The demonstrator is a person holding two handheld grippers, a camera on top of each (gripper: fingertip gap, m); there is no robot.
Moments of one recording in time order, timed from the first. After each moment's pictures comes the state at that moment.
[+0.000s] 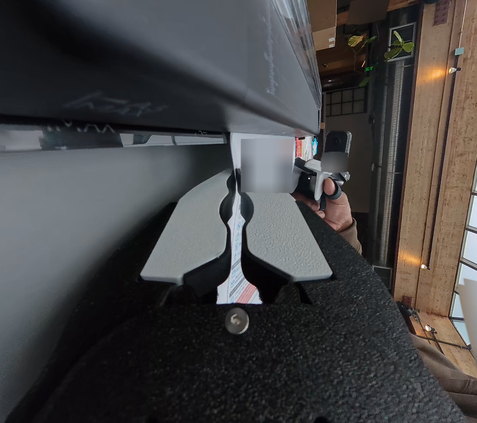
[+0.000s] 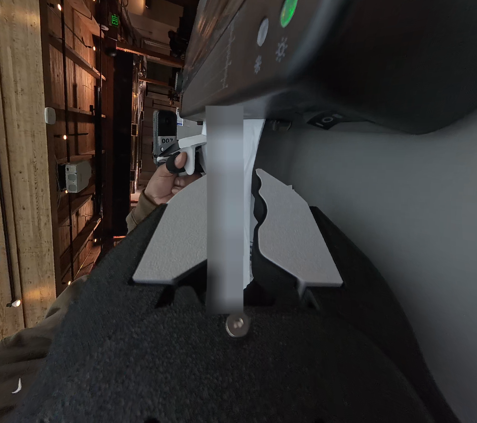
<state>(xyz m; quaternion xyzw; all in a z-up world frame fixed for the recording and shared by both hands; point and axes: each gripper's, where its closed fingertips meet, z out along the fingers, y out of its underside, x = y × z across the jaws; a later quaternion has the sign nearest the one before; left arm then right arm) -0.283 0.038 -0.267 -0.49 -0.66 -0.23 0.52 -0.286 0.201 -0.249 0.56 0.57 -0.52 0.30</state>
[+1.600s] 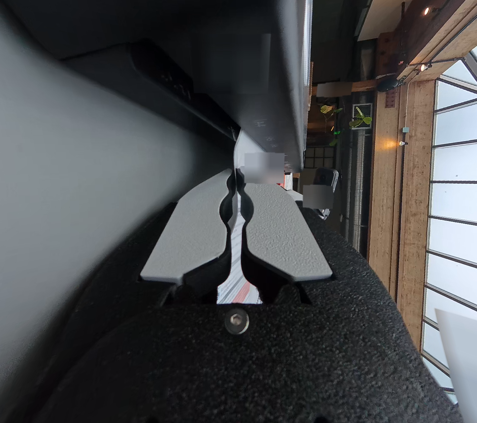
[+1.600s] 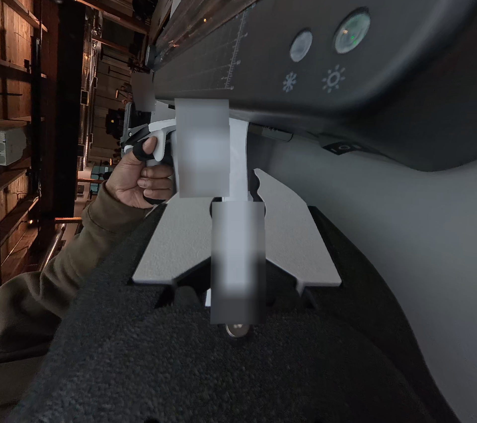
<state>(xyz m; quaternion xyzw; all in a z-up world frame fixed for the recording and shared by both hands) -0.288 0.022 -0.267 -0.38 -0.70 -0.21 0.56 -0.288 0.197 -0.263 0.53 0.64 -0.49 0.25</state>
